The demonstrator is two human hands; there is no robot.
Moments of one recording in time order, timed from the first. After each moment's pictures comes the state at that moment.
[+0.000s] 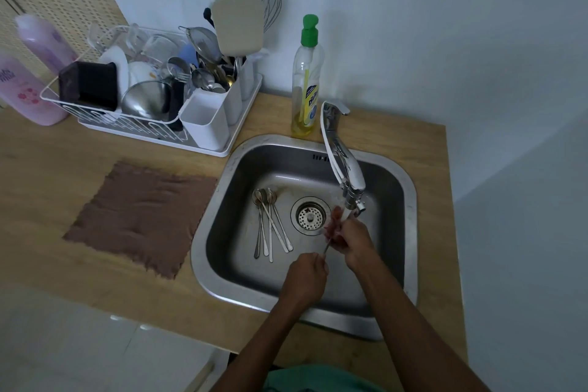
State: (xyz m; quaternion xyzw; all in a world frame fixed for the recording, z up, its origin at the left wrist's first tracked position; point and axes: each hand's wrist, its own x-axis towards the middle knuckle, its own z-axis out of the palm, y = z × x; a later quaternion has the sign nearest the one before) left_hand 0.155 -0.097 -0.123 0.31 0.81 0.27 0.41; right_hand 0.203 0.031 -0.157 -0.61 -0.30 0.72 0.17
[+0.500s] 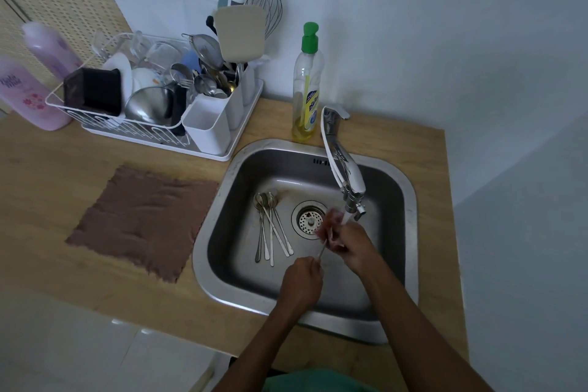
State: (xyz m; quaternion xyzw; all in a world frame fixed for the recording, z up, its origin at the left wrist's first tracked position) left_hand 0.154 -0.101 -0.129 0.30 0.82 0.28 0.39; right_hand 0.204 0.032 -0.148 -0.56 -0.30 0.76 0.16
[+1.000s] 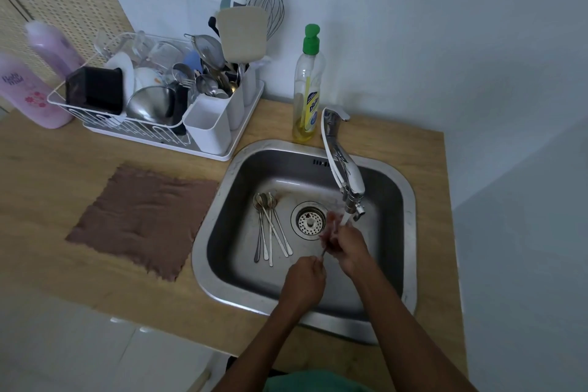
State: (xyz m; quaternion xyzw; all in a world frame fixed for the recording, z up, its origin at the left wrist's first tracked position) left_hand 0.156 -0.099 -0.128 0.32 0.82 0.28 0.39; right_hand 0.203 0.025 -0.156 -0.59 -0.29 0.73 0.17
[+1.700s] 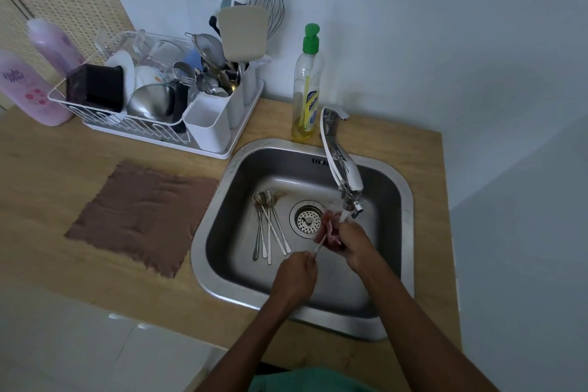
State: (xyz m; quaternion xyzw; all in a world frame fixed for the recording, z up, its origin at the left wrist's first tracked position) left_hand 0.146 -0.103 -0.131 0.33 0.82 0.27 0.36; right_hand 0.209 0.032 -0.149 -0.55 -0.35 0.74 0.14
